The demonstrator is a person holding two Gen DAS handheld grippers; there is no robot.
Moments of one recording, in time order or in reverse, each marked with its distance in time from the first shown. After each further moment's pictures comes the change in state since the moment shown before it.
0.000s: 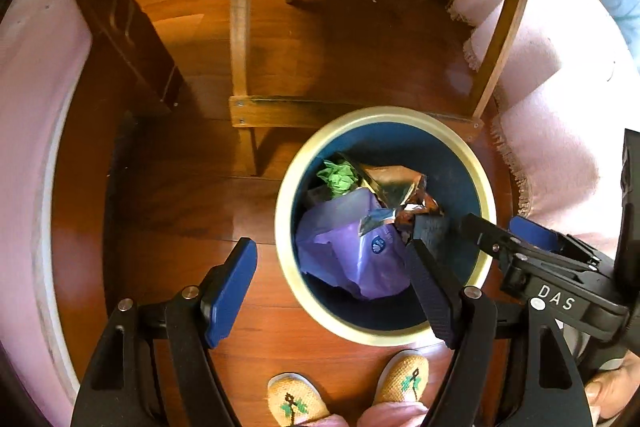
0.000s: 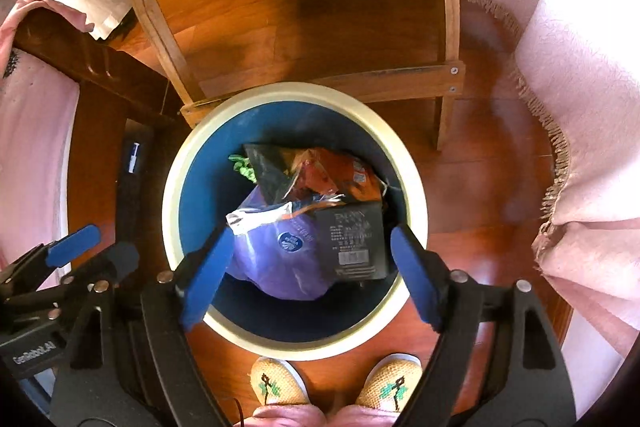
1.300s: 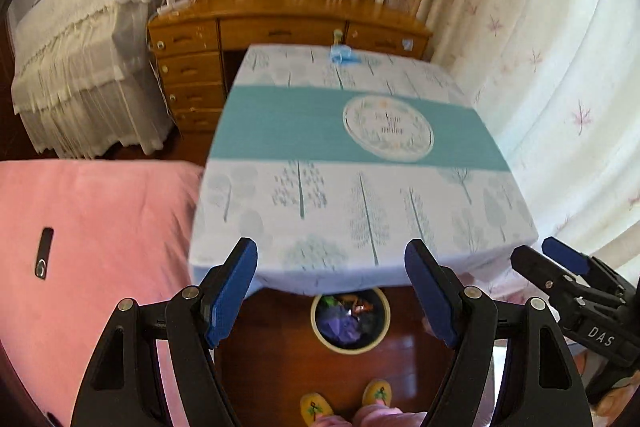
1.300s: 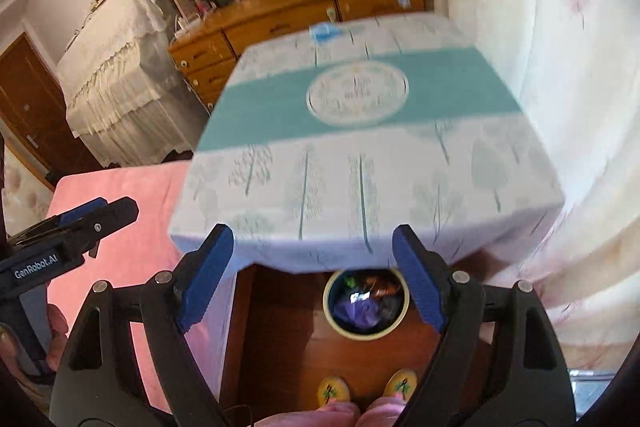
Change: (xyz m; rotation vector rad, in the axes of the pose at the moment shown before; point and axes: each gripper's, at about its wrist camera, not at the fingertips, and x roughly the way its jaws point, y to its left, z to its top) left arm -0.578 -0.030 0.106 0.073 -0.374 -0.009; right arm -0.567 0.179 0.057 -0.087 -0.441 0.056
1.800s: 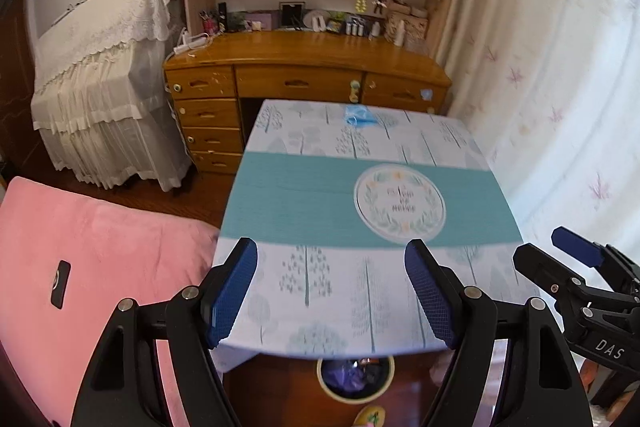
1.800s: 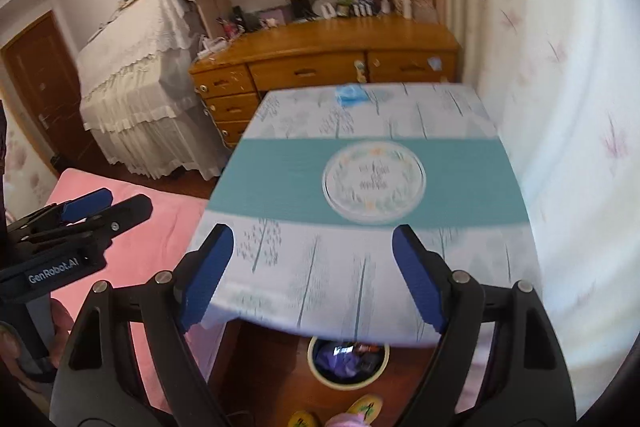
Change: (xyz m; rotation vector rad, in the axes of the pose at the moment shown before) left arm -0.011 -0.025 0.132 -0.032 -0.112 0.101; right arm -0.018 0.025 0.143 -0.152 -0.084 0.040
